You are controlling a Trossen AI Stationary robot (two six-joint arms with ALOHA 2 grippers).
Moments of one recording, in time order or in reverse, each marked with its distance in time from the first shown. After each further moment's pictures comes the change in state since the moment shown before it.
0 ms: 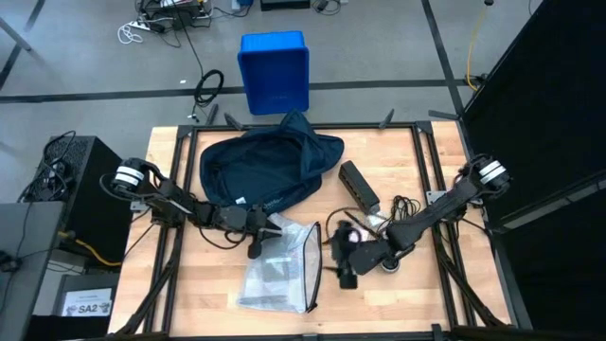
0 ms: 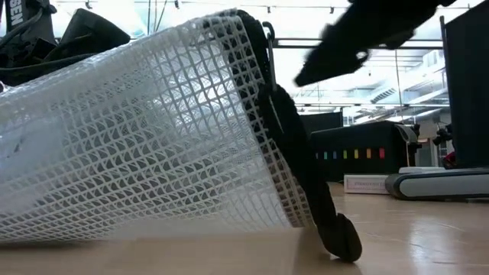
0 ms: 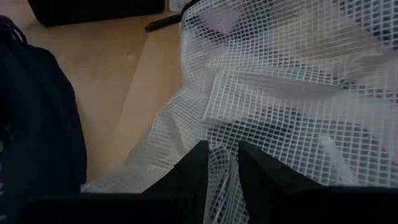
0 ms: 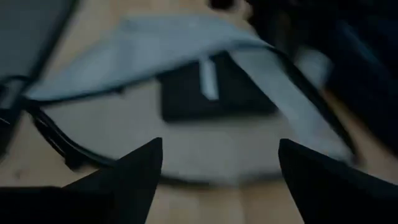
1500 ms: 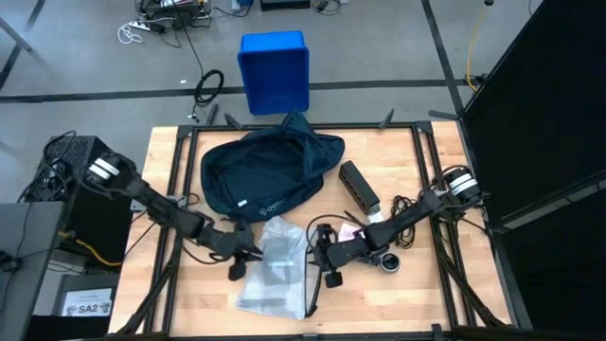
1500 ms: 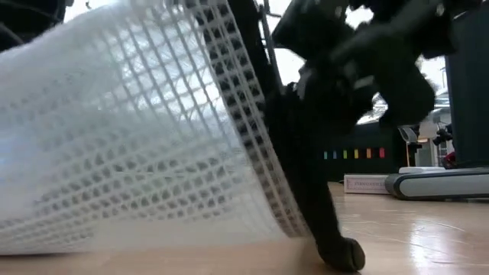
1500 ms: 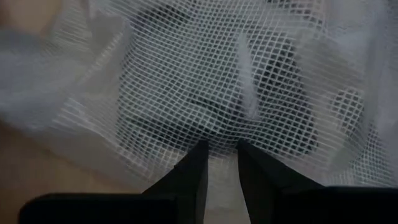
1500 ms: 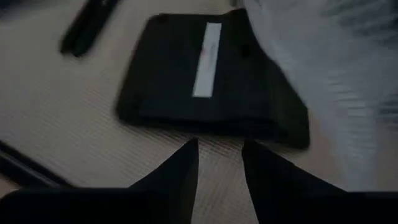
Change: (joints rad) left arm -0.303 -0.203 0.067 -0.559 -0.097 -0.353; right arm -0.101 0.253 0.000 0.250 -0.132 -0.202
